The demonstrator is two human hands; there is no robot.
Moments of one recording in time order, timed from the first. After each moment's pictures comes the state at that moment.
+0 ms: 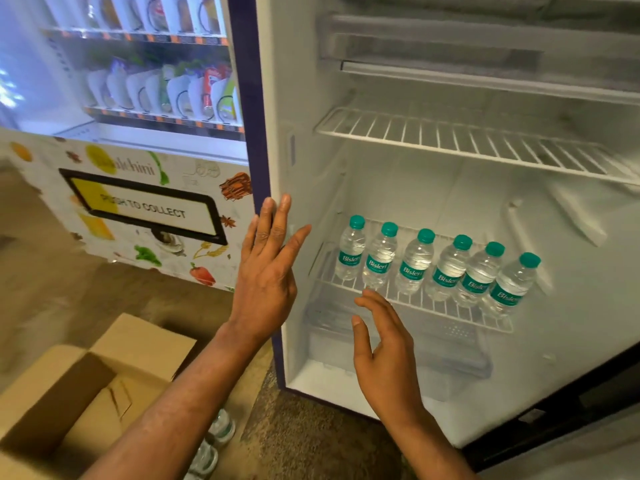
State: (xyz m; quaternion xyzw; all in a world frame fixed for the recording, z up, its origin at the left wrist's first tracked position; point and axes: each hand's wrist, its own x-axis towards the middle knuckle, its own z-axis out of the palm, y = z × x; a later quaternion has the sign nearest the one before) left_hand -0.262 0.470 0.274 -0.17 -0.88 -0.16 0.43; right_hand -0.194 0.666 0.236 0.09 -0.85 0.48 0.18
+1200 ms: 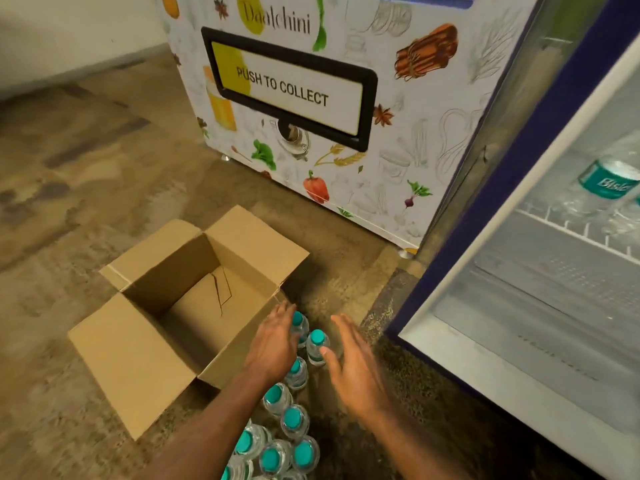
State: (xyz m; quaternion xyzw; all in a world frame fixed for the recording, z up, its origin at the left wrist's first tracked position) left_hand -0.118 0.264 -0.067 0.23 -0.93 -0.28 -0.06; right_hand -0.158 0.443 -0.025 0.25 -0.89 0.34 -0.16
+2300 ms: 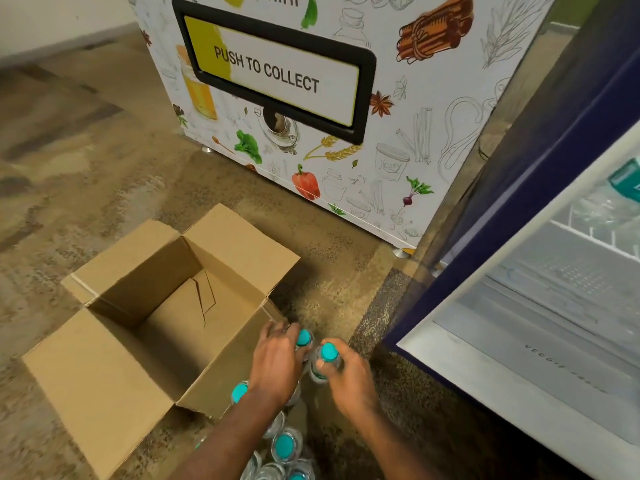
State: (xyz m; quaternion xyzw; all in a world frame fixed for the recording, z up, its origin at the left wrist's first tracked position) left_hand -0.143 0.276 -0.091 0.20 -0.95 -0.22 -0.03; right_hand -0.183 0.421 -0.083 0.07 -0.86 0.44 -0.26
